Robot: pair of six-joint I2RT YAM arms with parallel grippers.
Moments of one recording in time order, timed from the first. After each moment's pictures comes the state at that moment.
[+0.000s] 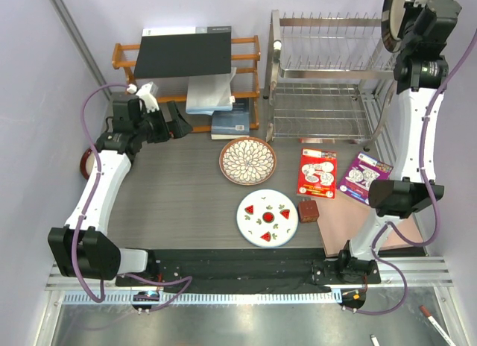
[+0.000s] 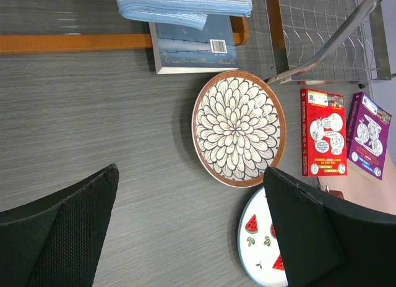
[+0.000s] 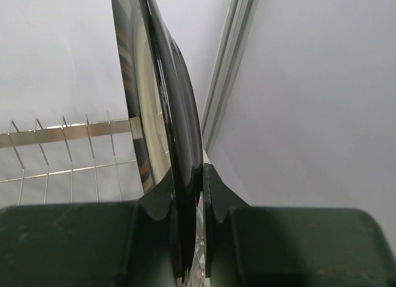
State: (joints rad) left arm -0.08 1.32 1.27 -0.50 0.37 -0.33; right arm -0.14 1.82 2.36 -0.42 0.24 -0.19
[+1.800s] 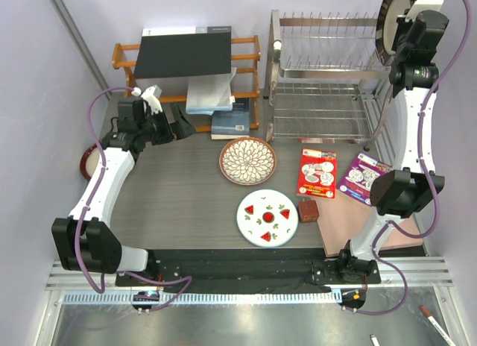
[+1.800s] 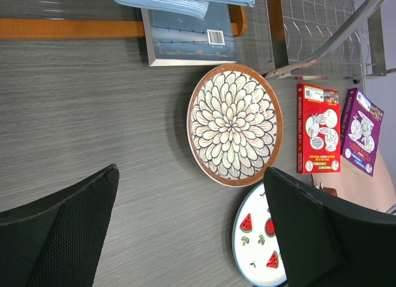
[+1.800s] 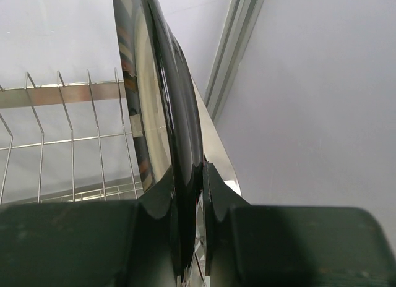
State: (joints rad) left arm -0.08 1.37 1.24 -0.46 0.40 -0.37; right arm -0.18 1.84 2.18 -0.32 0.19 -0.19
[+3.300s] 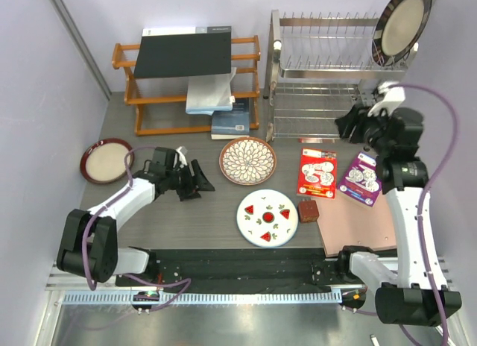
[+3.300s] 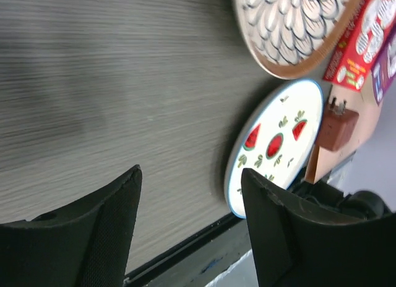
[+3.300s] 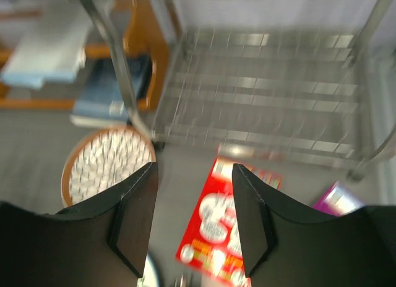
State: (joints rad) left arm -0.22 1.33 0.70 -0.32 0.46 -0.66; right arm -0.08 0.98 1.23 -0.36 -0.27 0.10
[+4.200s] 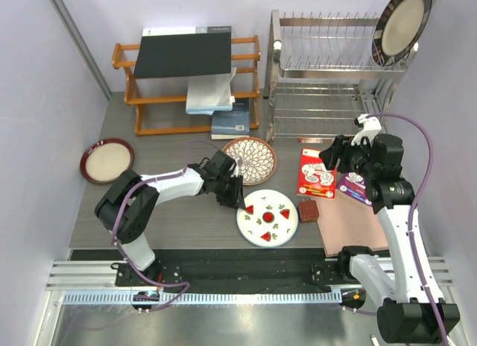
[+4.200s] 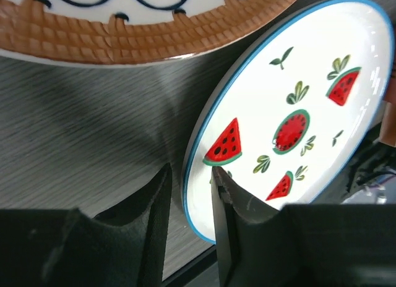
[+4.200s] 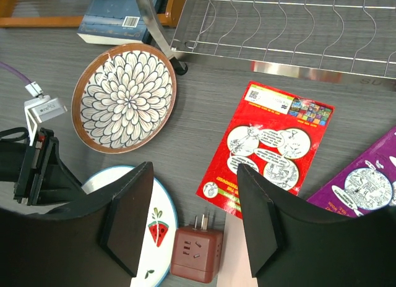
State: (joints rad) left arm -0.69 1.70 0.93 -0.27 0.35 -0.60; right arm -0.03 0.85 0.89 -0.46 -0.36 0.12
